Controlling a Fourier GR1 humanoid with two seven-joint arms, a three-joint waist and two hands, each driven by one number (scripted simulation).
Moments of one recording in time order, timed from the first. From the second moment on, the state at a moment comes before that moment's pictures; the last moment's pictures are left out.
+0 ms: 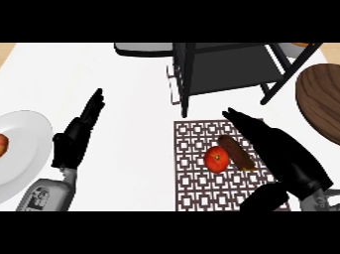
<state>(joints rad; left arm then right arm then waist) -0.17 0.20 -0.17 -1.46 -0.01 0.12 0.04 -0.26 -0.45 0.42 -1.97 0.33 0.36 0.70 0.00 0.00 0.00</state>
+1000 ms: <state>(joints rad) -0.18 0.15 -0.08 -1.44 -0.07 0.04 0.02 -0.22 -0.23 0.38 -1.87 0.57 0.46 0.65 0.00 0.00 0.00</state>
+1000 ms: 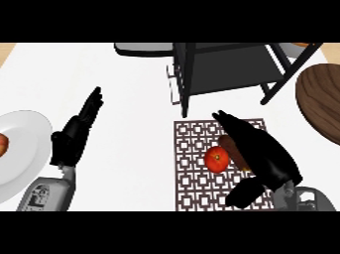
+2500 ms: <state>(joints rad) -0.17 0.08 -0.04 -1.45 -0.15 0.00 0.02 -0.17 -0.10 0.35 -1.56 0.87 0.37 0.40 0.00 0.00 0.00</state>
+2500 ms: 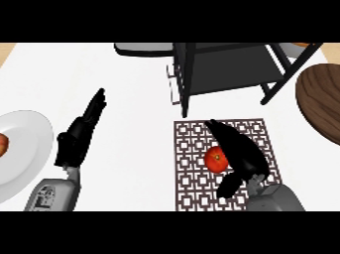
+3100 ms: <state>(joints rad) -0.16 0.08 -0.03 -1.49 -0.15 -0.02 0.05 -0.16 -0.09 0.36 -1.52 0.95 0.38 0.32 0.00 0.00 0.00</state>
